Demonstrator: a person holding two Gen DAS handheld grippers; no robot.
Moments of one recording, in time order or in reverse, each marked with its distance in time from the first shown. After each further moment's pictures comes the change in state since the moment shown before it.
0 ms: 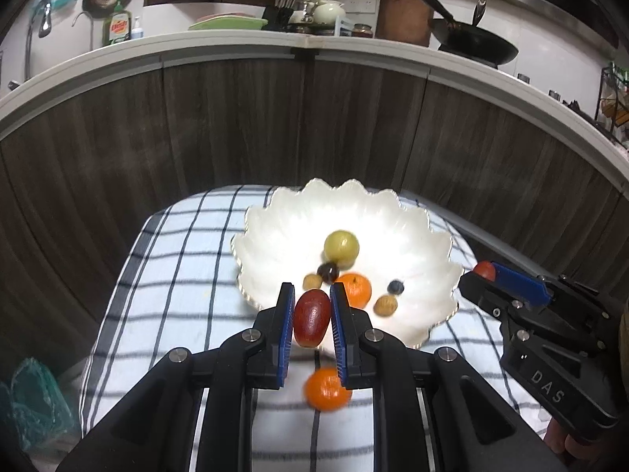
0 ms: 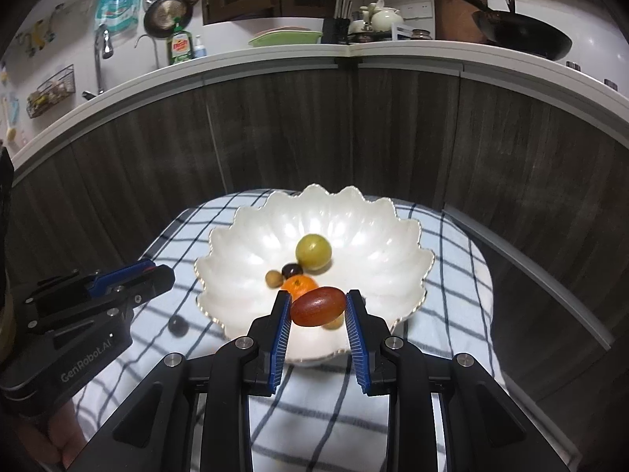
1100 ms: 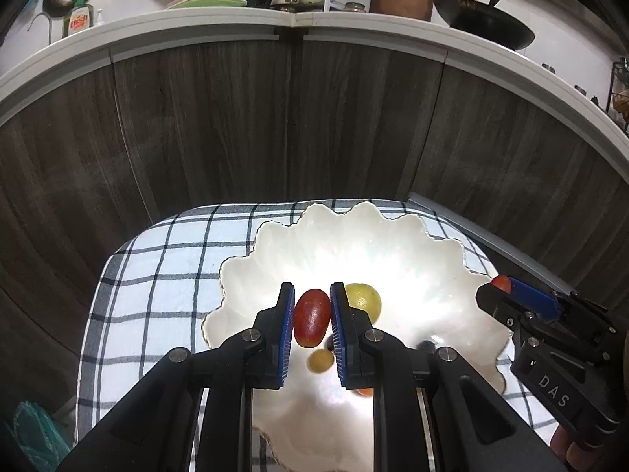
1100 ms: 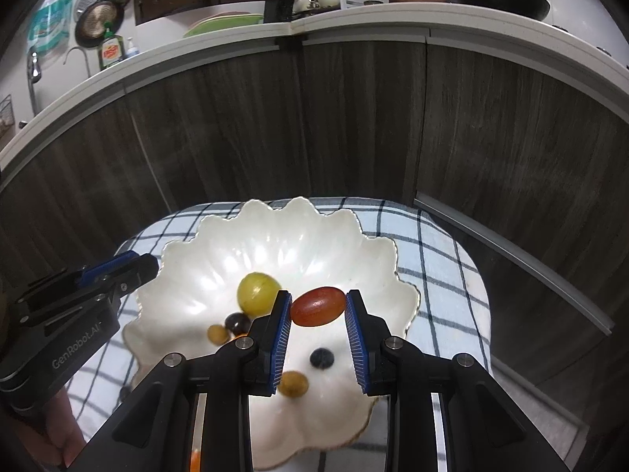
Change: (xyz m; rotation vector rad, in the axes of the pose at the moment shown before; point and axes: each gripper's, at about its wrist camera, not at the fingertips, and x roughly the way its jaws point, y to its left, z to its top) left arm 0.106 0.015 0.064 0.042 0.070 -0.029; right arm 0.088 -0.034 0.048 0.136 0.074 -0.120
